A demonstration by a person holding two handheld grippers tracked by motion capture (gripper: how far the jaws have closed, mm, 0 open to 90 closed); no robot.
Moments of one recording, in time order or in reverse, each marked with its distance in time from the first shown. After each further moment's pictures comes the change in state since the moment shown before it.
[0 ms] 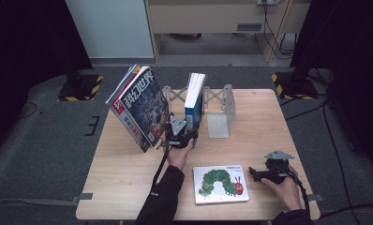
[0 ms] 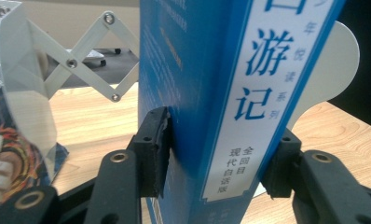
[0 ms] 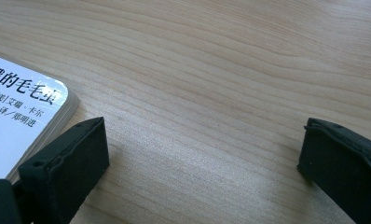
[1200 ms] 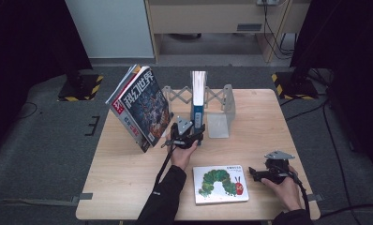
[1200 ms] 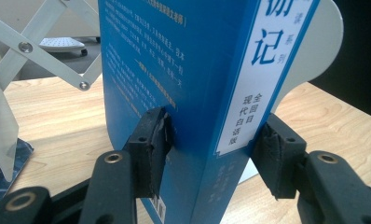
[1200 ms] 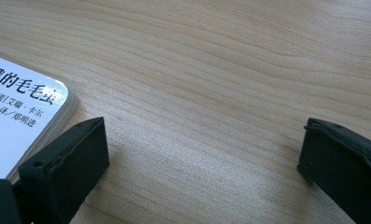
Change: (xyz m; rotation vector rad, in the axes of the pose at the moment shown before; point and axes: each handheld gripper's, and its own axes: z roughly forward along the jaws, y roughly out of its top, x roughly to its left) left arm -0.009 -0.004 0.014 0.059 -0.055 0.011; right arm 0.000 0.000 0.000 0.000 0.000 -0.003
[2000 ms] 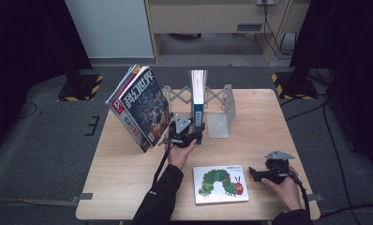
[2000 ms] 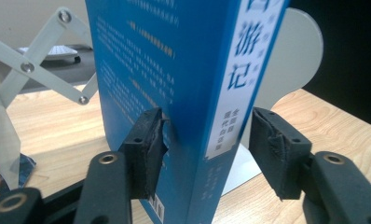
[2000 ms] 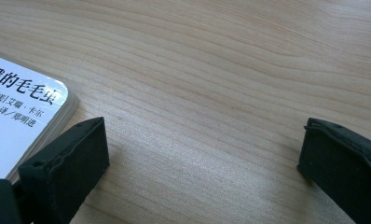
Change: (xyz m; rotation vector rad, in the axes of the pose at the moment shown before) left arm 0.002 0.012 -0.015 -0.014 -0.036 0.036; right arm 0.000 0.000 0.000 0.000 0.000 0.002
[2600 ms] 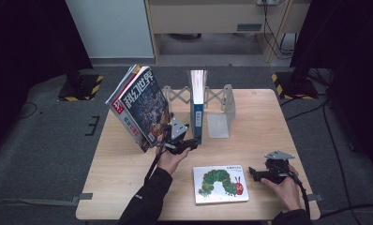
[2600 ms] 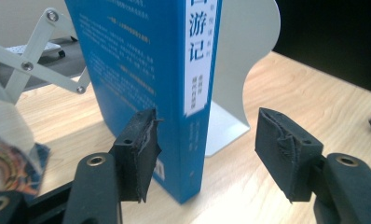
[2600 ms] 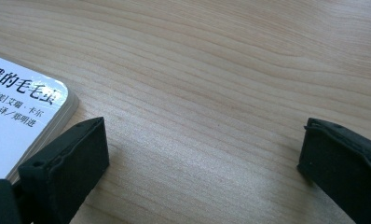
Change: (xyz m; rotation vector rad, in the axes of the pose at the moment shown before) left arm 0.002 0.004 -0.040 0.111 -0.071 0.114; right arm 0.000 0.000 0.000 0.000 0.000 0.000
